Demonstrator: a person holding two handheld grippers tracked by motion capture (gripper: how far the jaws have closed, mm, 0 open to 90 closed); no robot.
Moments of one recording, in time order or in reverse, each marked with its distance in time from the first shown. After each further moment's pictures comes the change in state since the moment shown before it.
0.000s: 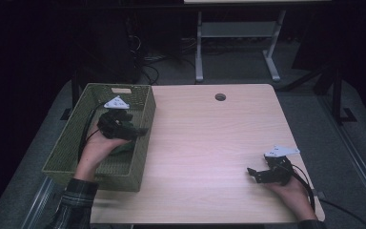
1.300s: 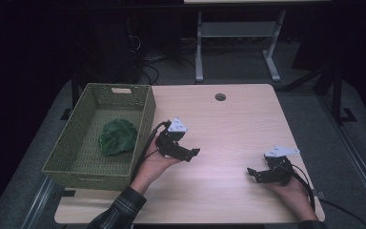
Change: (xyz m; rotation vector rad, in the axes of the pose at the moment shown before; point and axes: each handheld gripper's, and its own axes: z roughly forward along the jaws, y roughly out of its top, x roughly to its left) left arm -0.107 0.002 0.114 -0.007 -0.124 0.111; right arm 0.000 0.000 0.000 0.000 0.000 0.000
